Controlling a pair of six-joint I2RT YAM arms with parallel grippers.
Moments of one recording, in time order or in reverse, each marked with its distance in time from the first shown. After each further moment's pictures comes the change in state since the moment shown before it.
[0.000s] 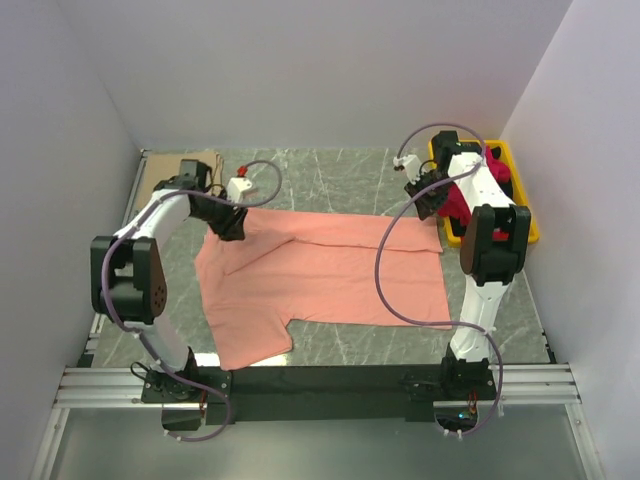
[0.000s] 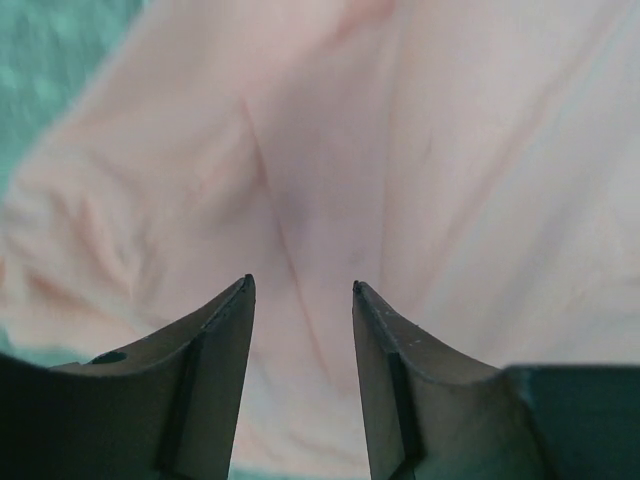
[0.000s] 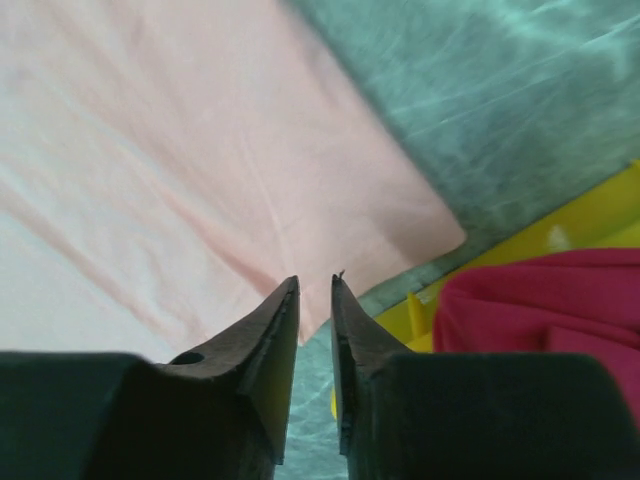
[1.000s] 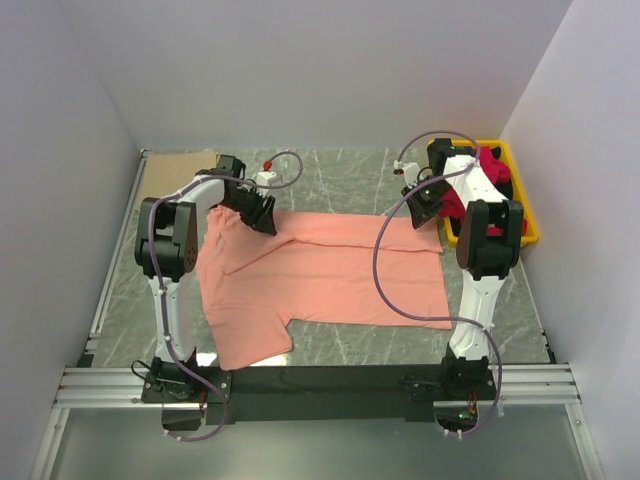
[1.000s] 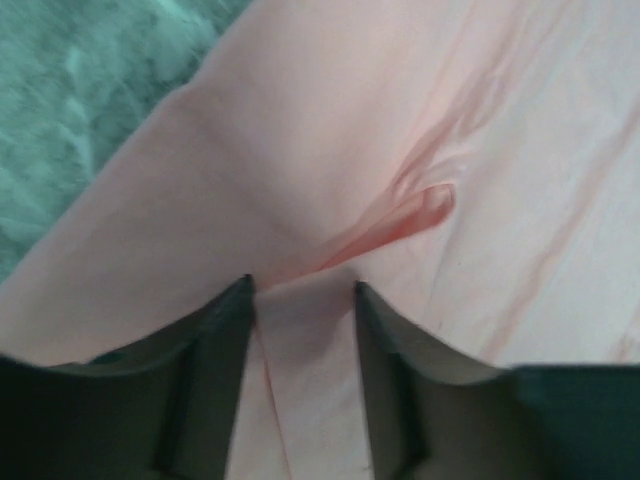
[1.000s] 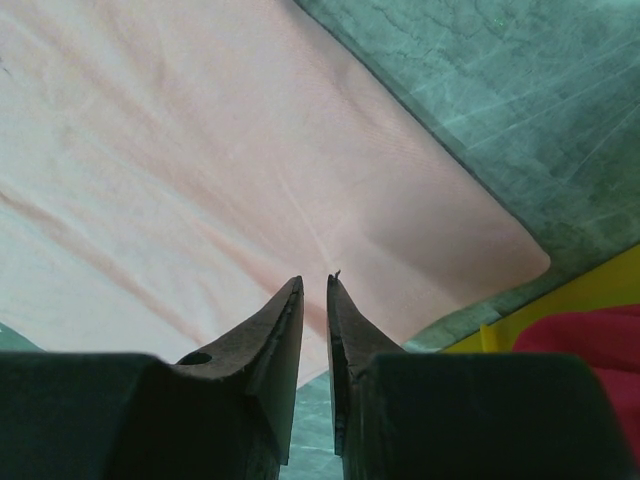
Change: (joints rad) left arm -0.133 0.447 0.338 0.077 0.126 -0.301; right arm 0.002 0.072 0.026 -0.019 -0.058 0.189
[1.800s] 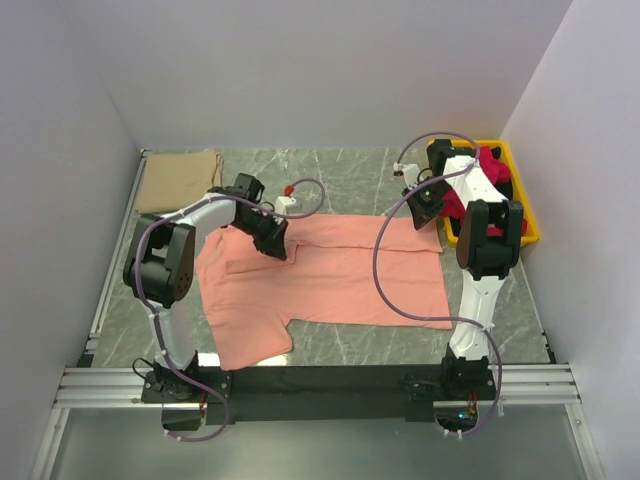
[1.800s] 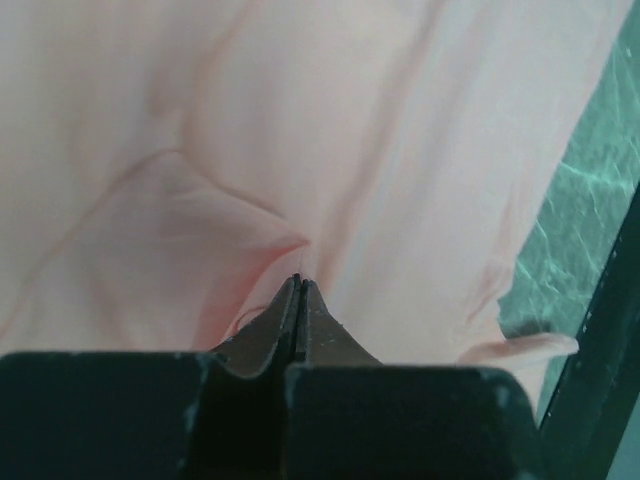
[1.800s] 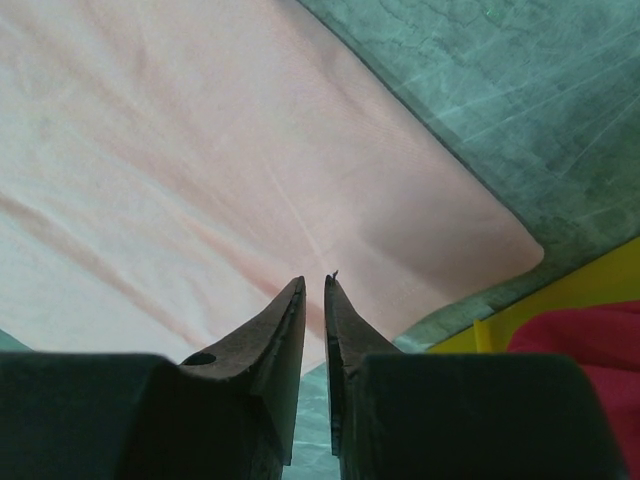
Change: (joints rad) left arm -0.146 -0.250 -0.284 -0.023 0.038 0.063; right arm 0.000 0.000 -0.007 -0.001 0.020 -0.019
